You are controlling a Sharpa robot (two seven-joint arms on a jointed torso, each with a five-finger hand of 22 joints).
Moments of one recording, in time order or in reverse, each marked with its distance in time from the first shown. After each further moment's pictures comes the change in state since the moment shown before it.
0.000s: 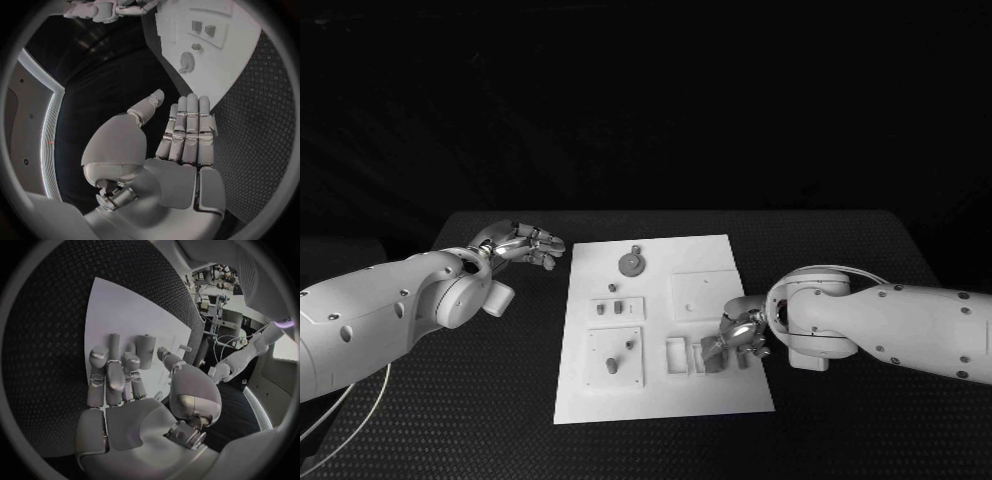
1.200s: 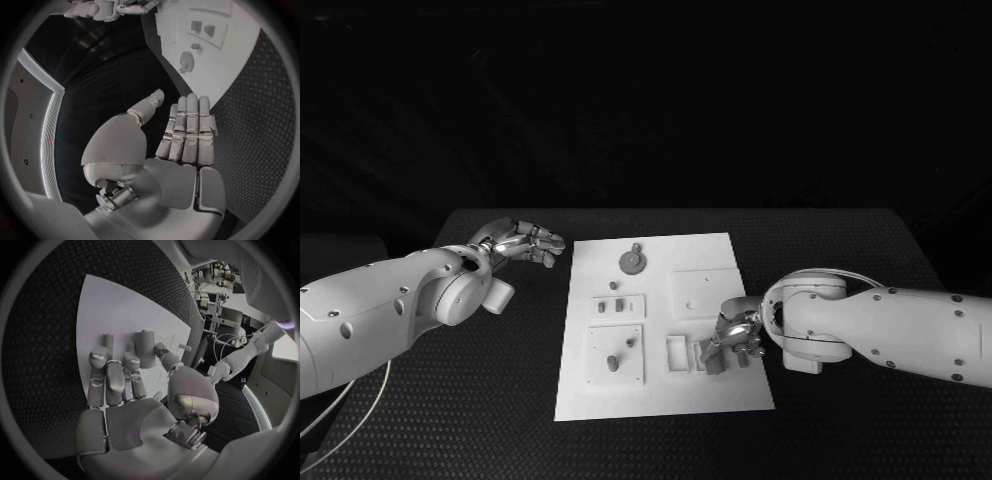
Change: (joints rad) left arm 0.000 -0.004 0.000 0.000 0.001 0.001 0.000; left_hand 0.000 0.000 0.000 0.000 0.000 0.000 0.000 0.000 0.000 0.000 0.000 0.000 -0.001 0.000 0.000 -0.004 0.003 0.000 0.000 0.000 0.000 0.002; right arm -0.014 0.013 -0.003 0.007 0.003 -0.048 0.001; right_hand 0.003 0.158 0.020 -0.242 0.000 0.046 0.001 -0.024 -0.004 -0.001 -0.002 0.009 -0.006 0.004 -0.005 0.000 0.023 -0.001 -0.007 0.000 0.021 0.000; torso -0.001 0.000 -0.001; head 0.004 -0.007
